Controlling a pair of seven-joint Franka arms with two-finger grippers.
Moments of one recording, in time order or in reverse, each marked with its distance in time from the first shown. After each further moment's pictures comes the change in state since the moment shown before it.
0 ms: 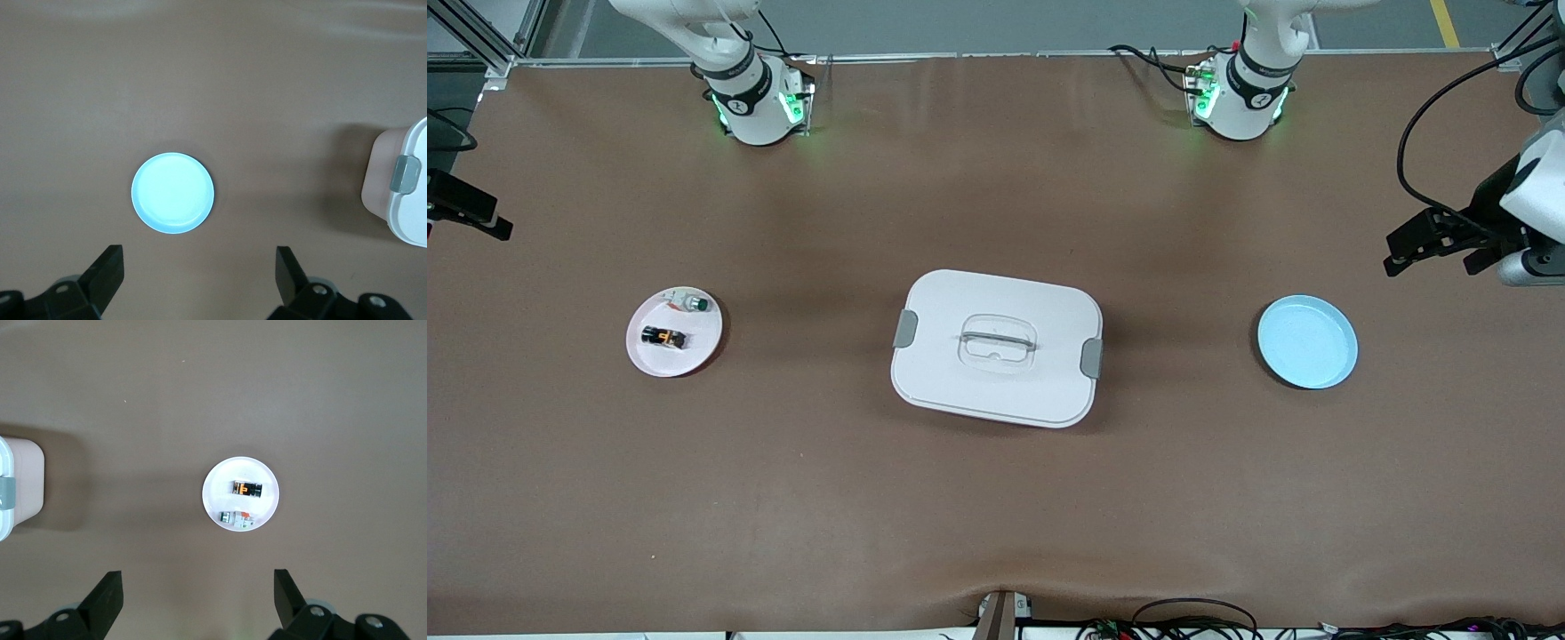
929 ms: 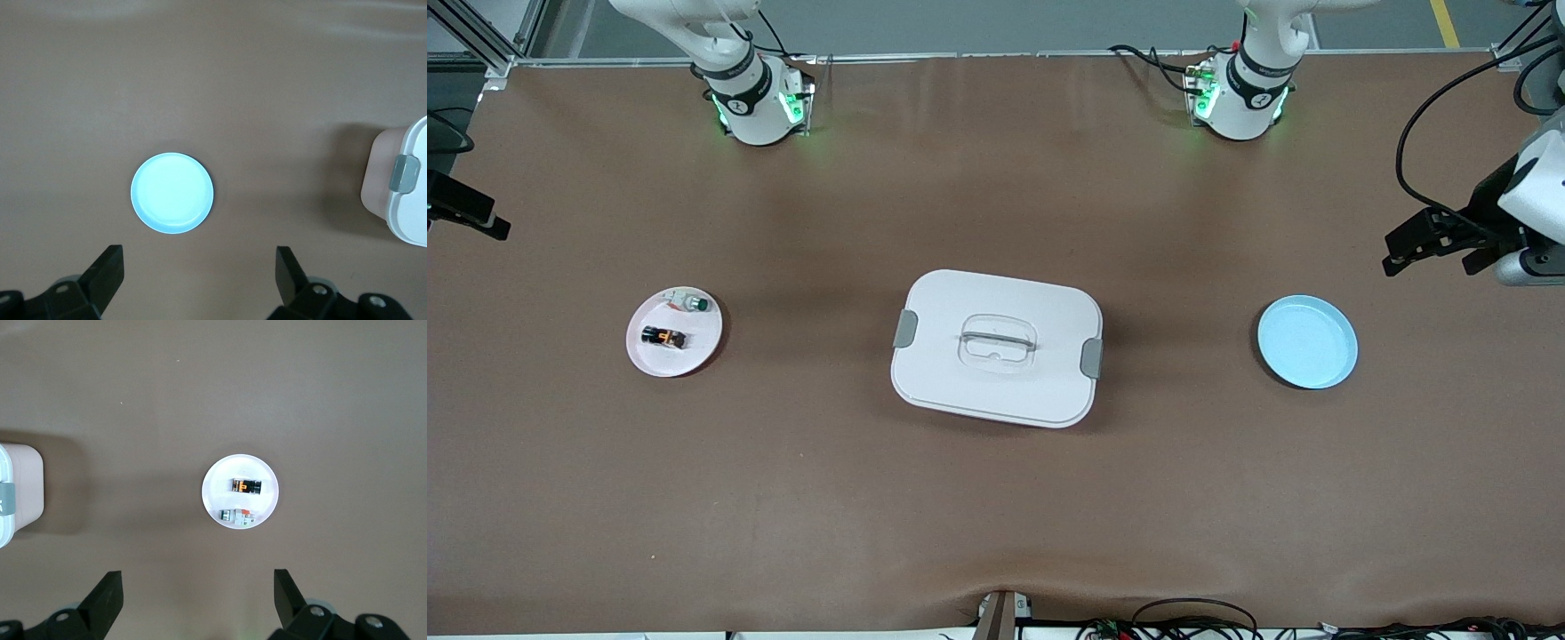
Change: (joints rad) left arm -0.002 0.000 0.000 0.000 0.000 0.000 0.000; right arm 0.000 -0.001 -0.001 0.000 0.000 -0.002 0.022
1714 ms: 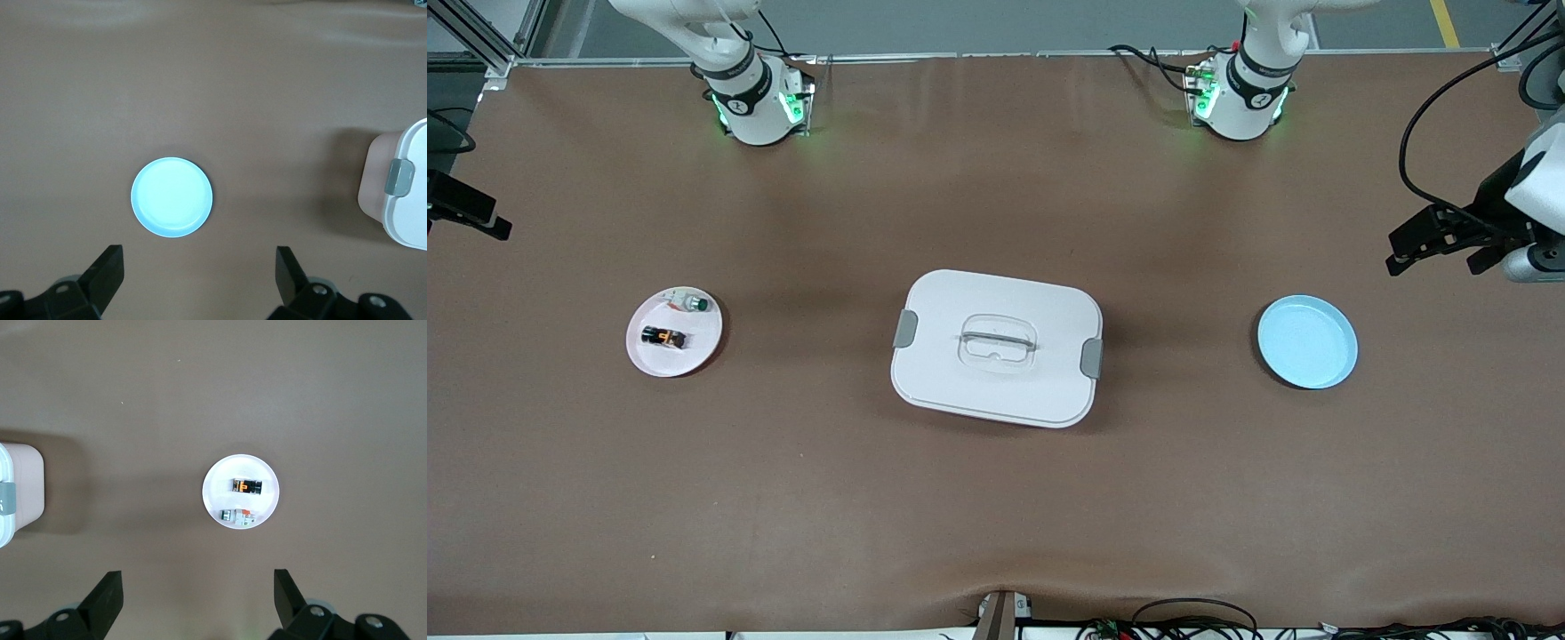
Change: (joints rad) left arm -0.003 0.000 0.000 0.017 0.000 0.000 0.000; right arm 0.001 0.000 0.001 0.000 0.000 0.000 0.000
